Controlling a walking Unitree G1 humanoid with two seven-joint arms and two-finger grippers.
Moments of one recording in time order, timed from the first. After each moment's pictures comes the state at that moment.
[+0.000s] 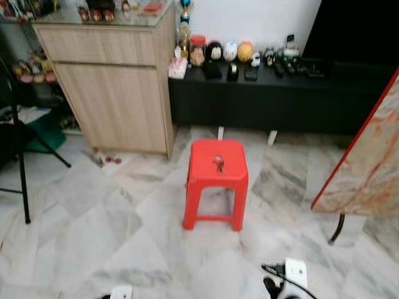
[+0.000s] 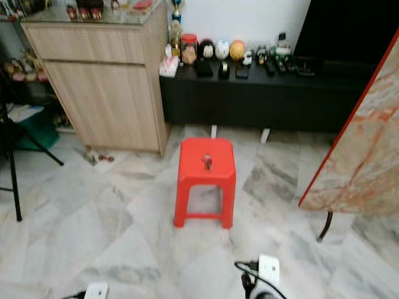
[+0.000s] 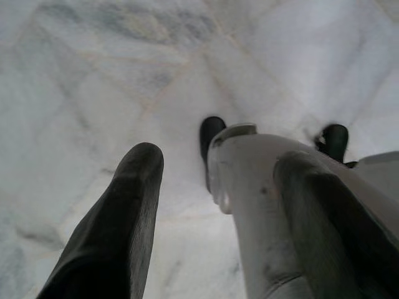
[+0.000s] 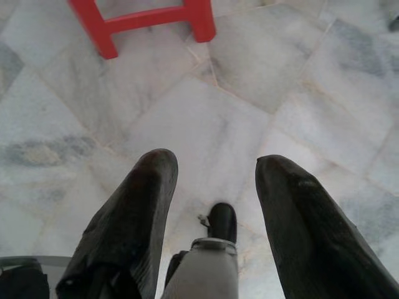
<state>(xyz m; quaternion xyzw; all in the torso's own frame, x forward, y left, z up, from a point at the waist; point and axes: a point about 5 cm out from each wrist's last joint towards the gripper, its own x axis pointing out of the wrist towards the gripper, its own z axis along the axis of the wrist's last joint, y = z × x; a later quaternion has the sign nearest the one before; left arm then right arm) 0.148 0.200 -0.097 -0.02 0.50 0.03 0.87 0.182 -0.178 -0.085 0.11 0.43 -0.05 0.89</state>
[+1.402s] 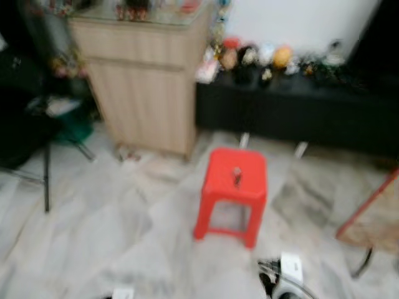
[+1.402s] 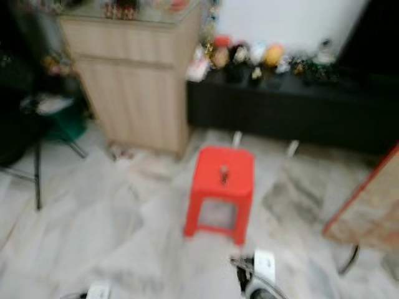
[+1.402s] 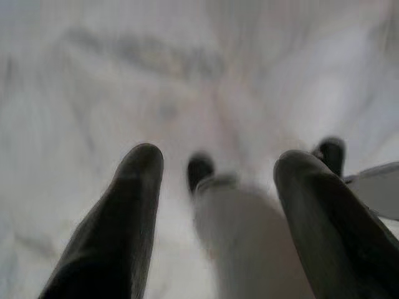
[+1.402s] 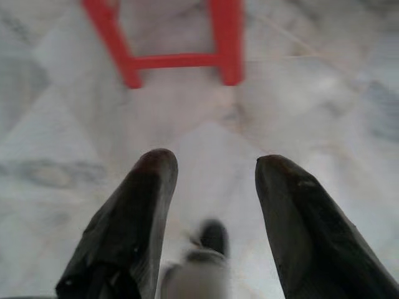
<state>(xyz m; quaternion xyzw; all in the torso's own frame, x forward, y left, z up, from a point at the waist) 0.163 0.185 -0.093 -0.01 0.48 0.02 0.88 0.181 -0.186 -0.084 0.10 0.43 -0.06 0.90</state>
